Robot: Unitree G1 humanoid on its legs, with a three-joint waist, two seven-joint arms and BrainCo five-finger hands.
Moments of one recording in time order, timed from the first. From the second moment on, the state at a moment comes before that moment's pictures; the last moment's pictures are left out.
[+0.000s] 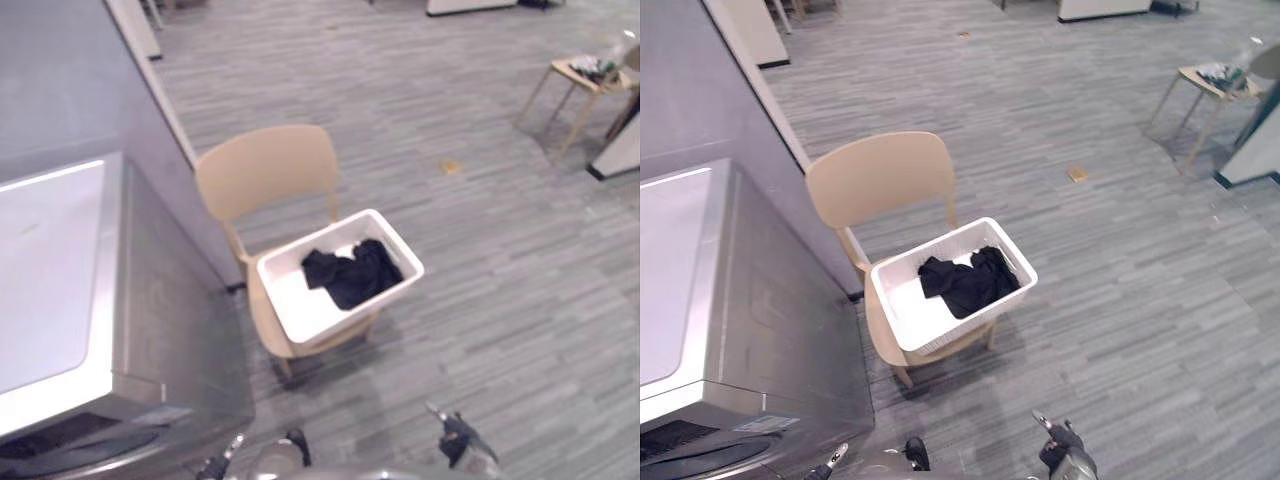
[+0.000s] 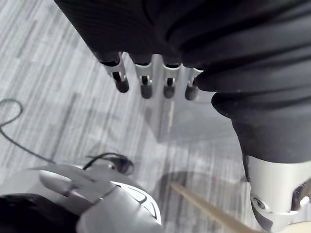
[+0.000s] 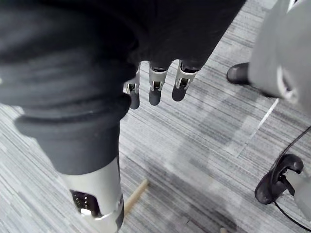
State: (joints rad) left arm 0.13 0.05 0.35 1.08 -0.17 -0.01 0.09; right arm 0.01 -0.03 -0.45 1.07 0.27 0.01 -0.02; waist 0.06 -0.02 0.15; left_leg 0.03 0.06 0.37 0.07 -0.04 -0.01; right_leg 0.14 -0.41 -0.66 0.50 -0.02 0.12
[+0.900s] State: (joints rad) left arm 0.10 0.04 0.38 1.07 -0.15 -0.03 0.09; right arm 0.08 -0.03 -0.51 1.04 0.28 0.01 -0.02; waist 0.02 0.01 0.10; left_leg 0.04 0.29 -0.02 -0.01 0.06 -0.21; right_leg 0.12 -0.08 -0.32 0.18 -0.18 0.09
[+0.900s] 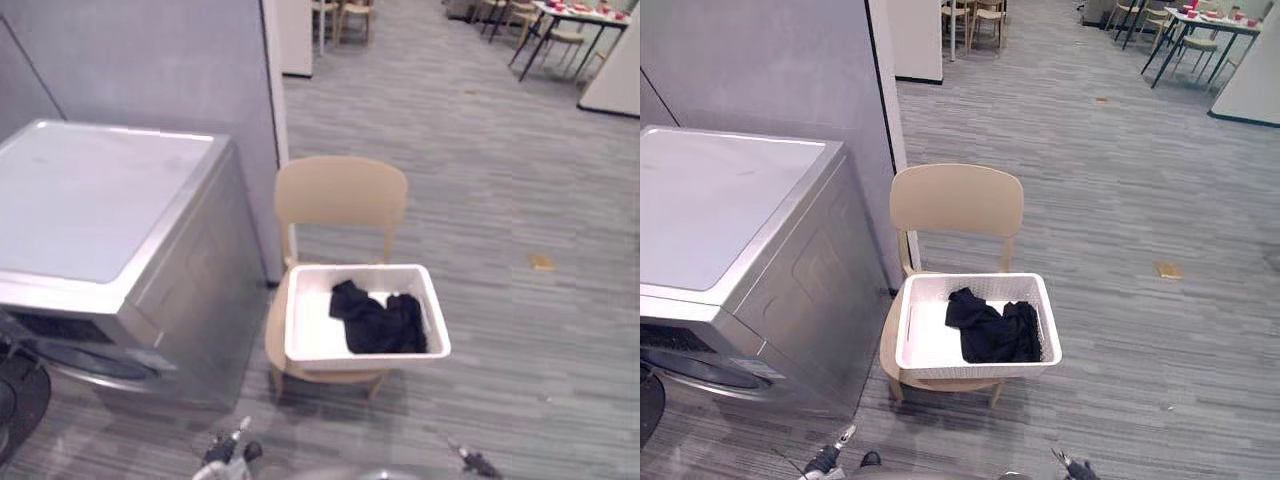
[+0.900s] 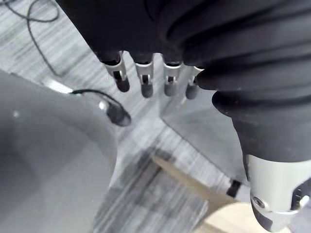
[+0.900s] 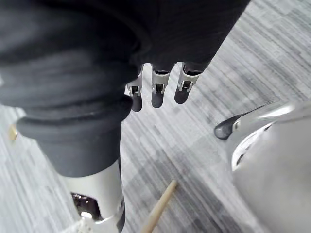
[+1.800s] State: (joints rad) left arm 0.03 0.10 0.04 0.99 0.01 -0.07 0.09; right arm -0.42 -0.64 0.00 0.41 0.04 -0.07 0.07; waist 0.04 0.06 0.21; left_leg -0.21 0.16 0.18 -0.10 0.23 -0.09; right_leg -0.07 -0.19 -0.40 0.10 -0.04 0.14
